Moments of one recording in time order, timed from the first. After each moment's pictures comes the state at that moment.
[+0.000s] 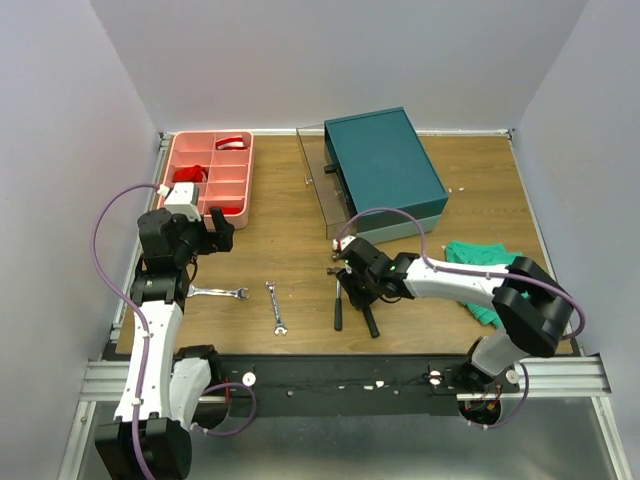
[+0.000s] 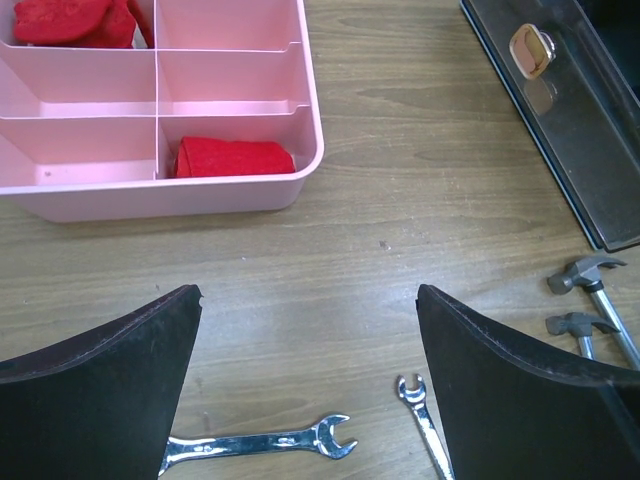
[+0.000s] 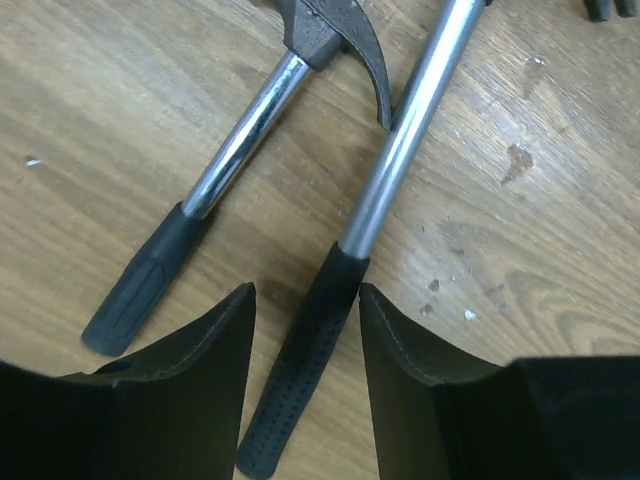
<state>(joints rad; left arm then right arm) 0.11 0.80 0.69 -0.28 0.30 -0.09 0.92 1.55 0.86 -0.38 0.10 0.26</state>
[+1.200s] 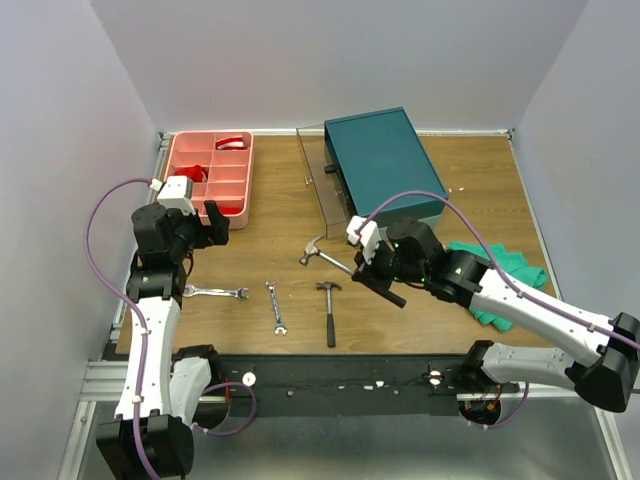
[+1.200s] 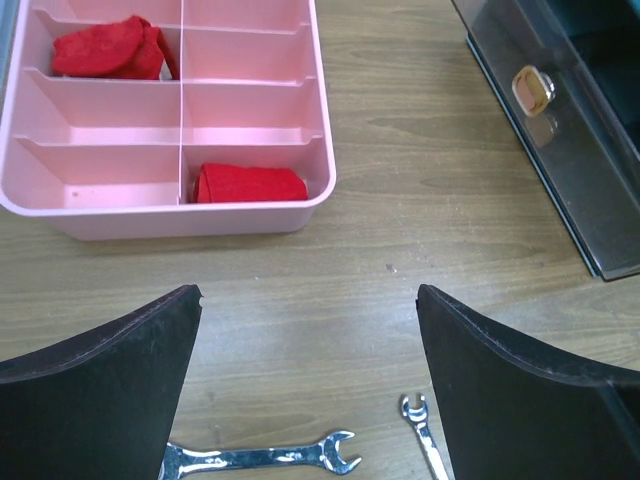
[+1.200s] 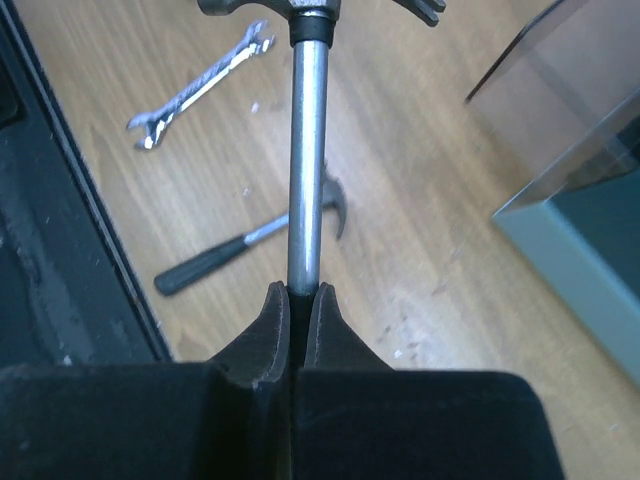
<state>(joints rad) 0.13 0.81 0.73 -0.28 0.29 -0.10 0.91 1.11 0.92 -0.44 -0.16 -0.15</state>
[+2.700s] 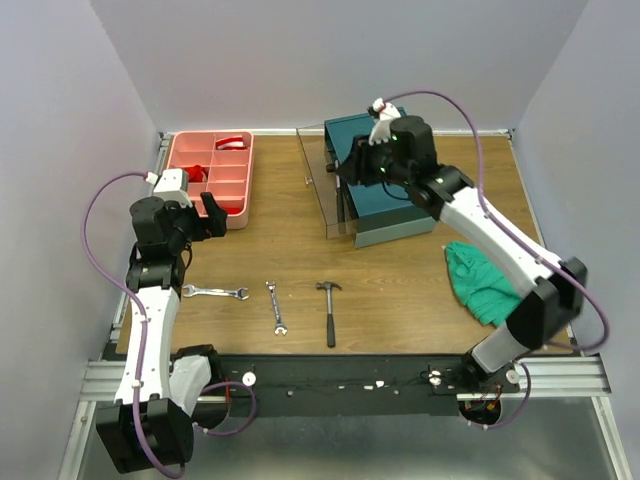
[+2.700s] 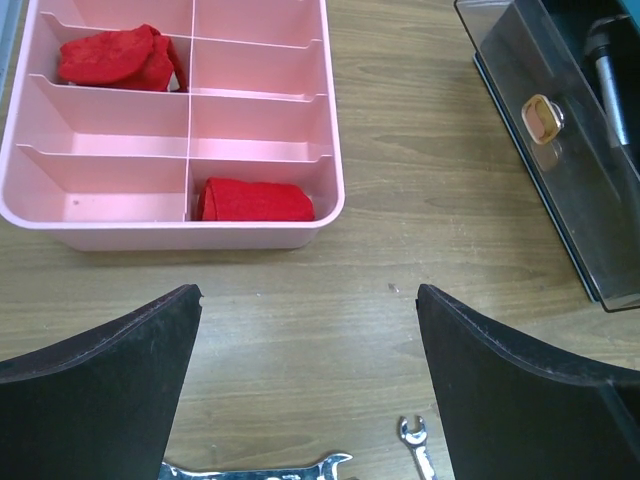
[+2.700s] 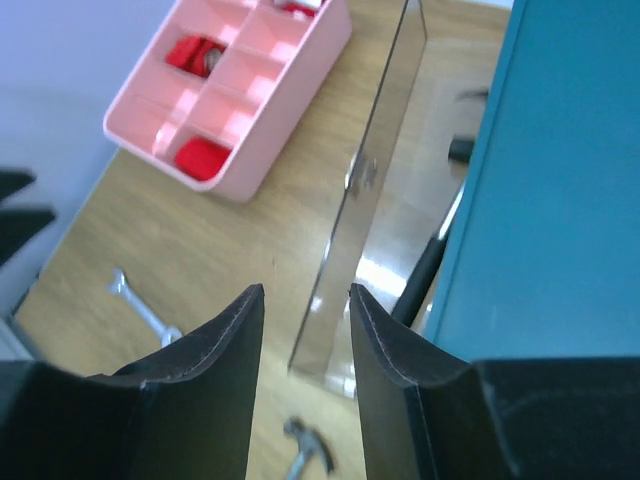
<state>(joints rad) 0.15 0.88 0.76 -0.22 0.30 -0.13 0.59 1.62 1.56 -0.32 -0.14 0.31</state>
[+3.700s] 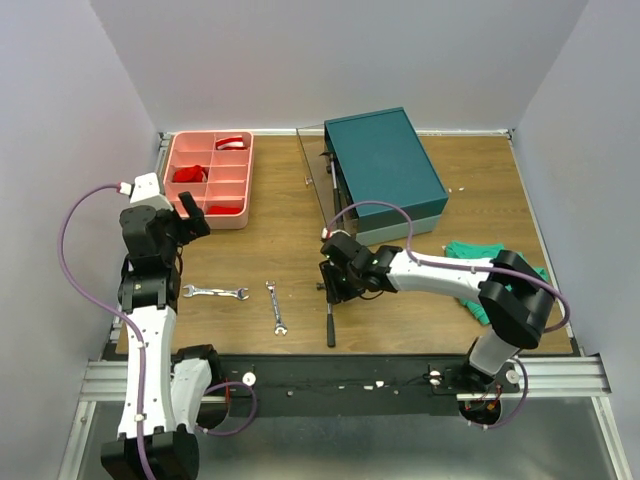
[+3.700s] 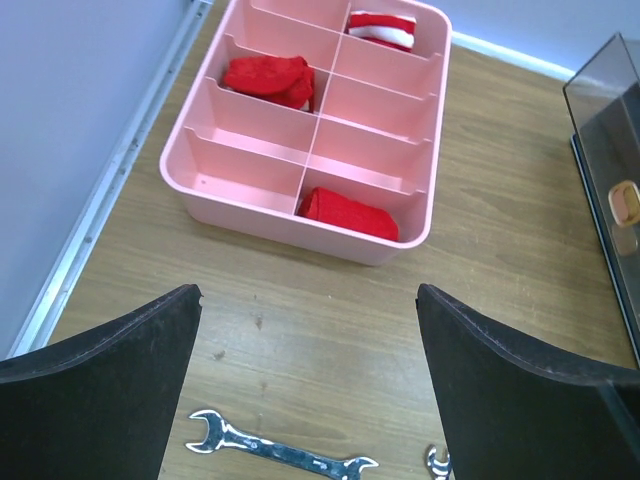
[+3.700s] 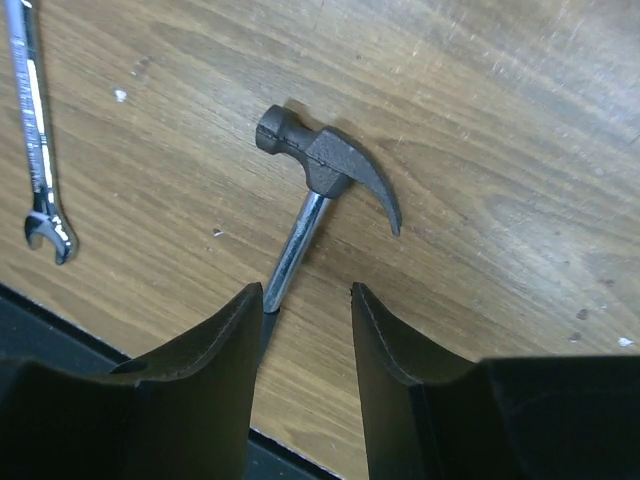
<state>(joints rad) 0.16 0.77 0.80 -0.34 0.03 -0.19 0.99 1.65 1.03 -0.41 0.04 0.54</state>
